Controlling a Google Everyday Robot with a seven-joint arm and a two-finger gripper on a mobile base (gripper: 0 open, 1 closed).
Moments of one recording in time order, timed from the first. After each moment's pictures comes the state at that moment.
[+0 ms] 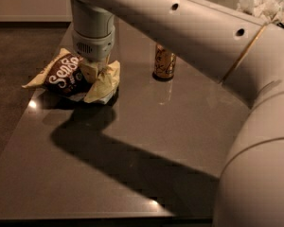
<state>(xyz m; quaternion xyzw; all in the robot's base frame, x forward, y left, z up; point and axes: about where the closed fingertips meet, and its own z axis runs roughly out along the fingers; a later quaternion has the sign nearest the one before) 0.576 0.120 0.890 -0.58 0.81 0.02 0.11</state>
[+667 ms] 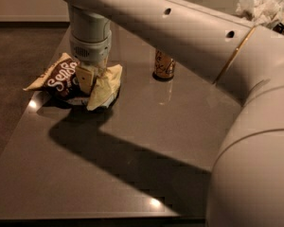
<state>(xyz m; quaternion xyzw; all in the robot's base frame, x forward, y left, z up) 0.579 0.128 0.879 -0.58 0.80 0.02 0.11</state>
